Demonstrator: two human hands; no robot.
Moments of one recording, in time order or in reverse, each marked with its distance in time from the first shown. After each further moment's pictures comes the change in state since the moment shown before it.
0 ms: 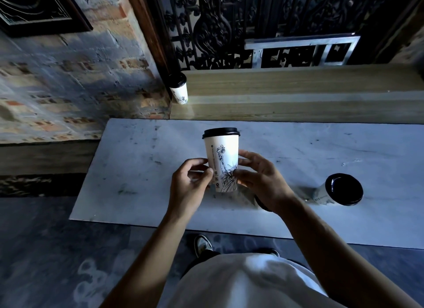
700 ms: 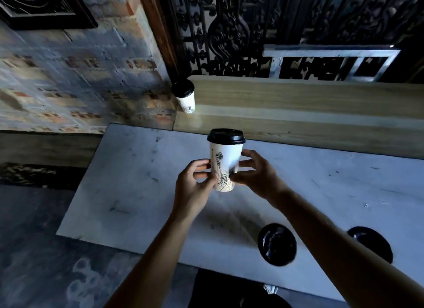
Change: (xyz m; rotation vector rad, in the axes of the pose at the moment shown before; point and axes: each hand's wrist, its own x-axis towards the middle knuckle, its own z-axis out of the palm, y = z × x) left_hand 0.105 -0.010 0.036 0.051 0.085 -0.087; right_hand 0.125 -0.036 -0.022 -0.606 0.084 0.065
